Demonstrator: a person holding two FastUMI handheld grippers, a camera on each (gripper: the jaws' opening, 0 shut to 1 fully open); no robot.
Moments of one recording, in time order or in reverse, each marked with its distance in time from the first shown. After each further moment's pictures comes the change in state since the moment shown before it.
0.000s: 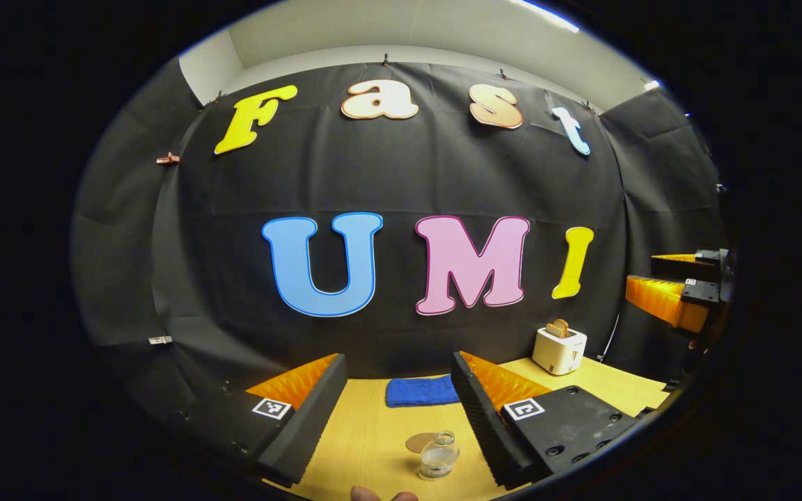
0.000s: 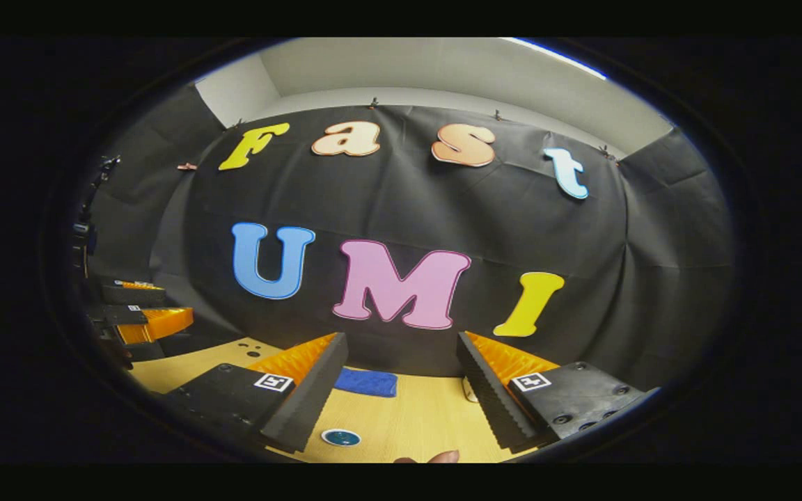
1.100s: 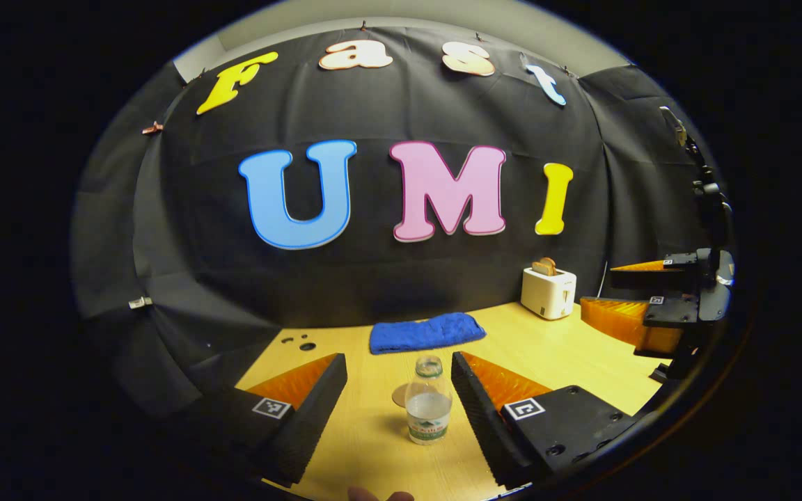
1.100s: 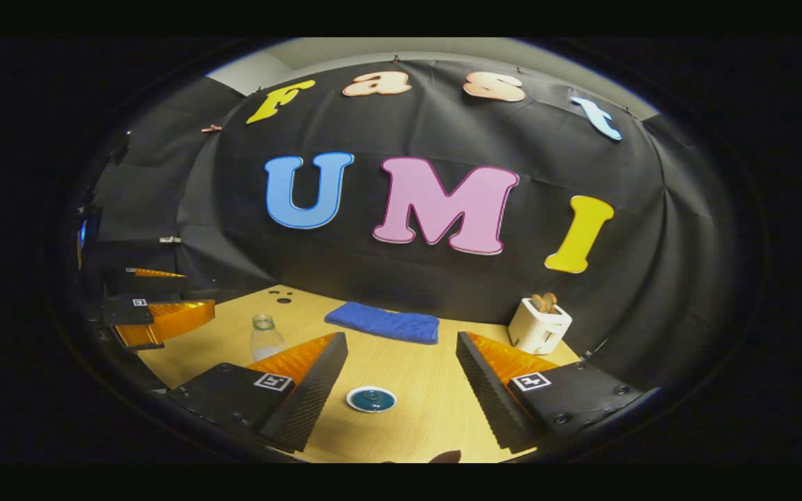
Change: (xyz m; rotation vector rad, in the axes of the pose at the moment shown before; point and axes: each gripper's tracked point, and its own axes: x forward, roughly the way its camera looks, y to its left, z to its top) left arm -0.011 -0.035 -0.164 0.032 0.201 -0.079; right arm 0.000 0.060 -0.197 0.019 0.262 0.157
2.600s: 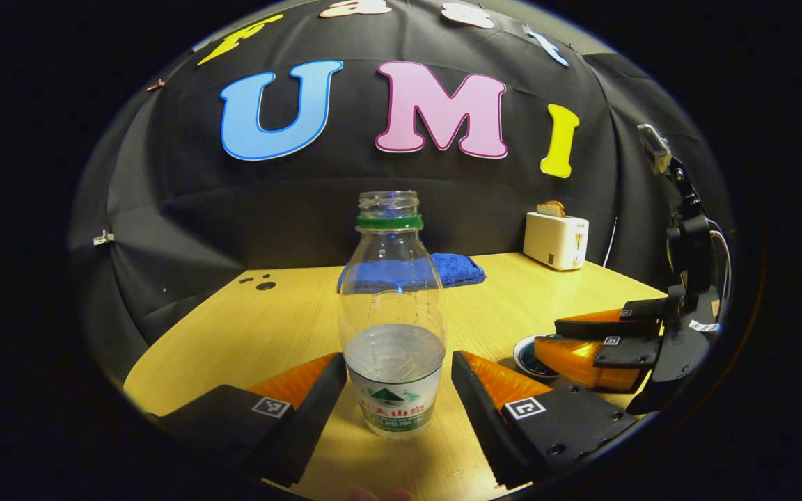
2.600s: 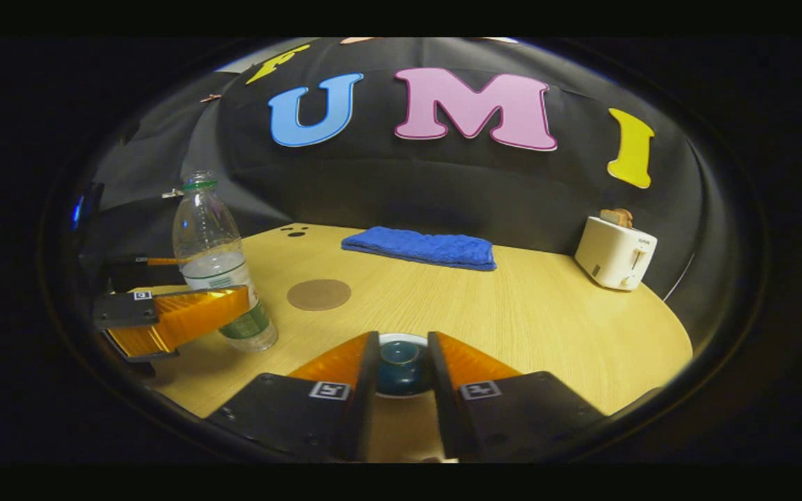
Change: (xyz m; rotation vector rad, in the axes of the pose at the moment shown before) left arm 0.113 -0.036 -0.147 -0.047 0.110 -0.018; right arm 0.101 0.046 -0.179 0.074 0.221 0.143
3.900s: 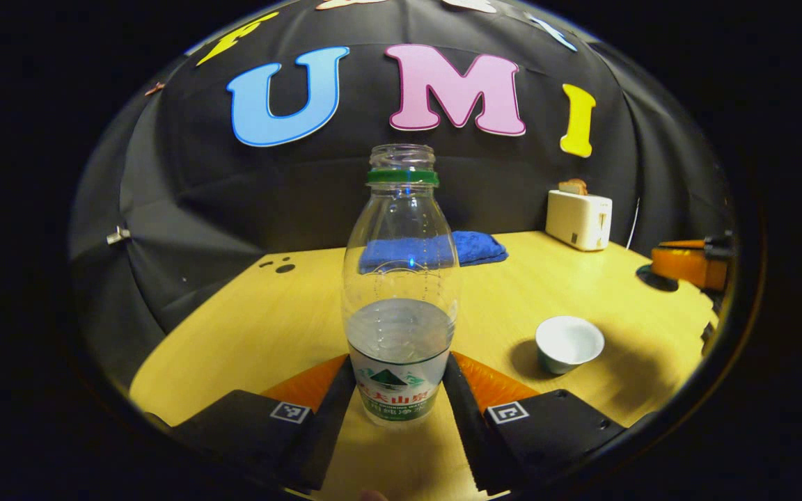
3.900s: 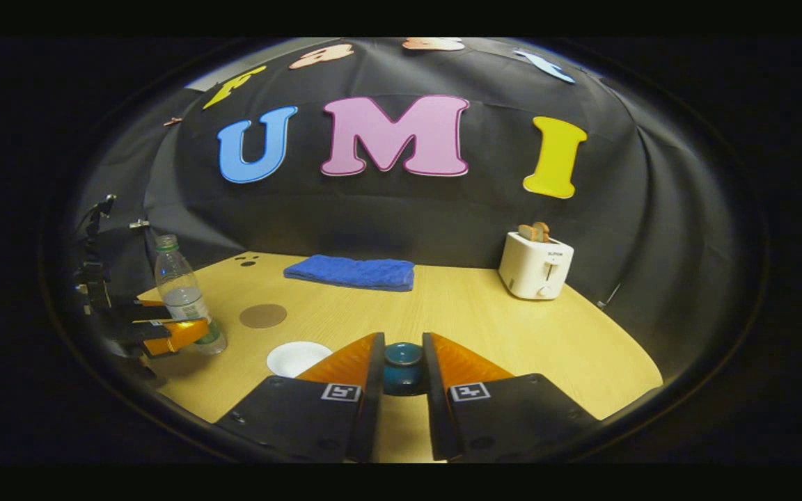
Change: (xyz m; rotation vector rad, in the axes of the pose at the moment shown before) left arm 0.001 0.012 -0.018 0.090 0.101 0.134; right arm -0.079 -0.119 0.044 0.060 -0.094 -0.179
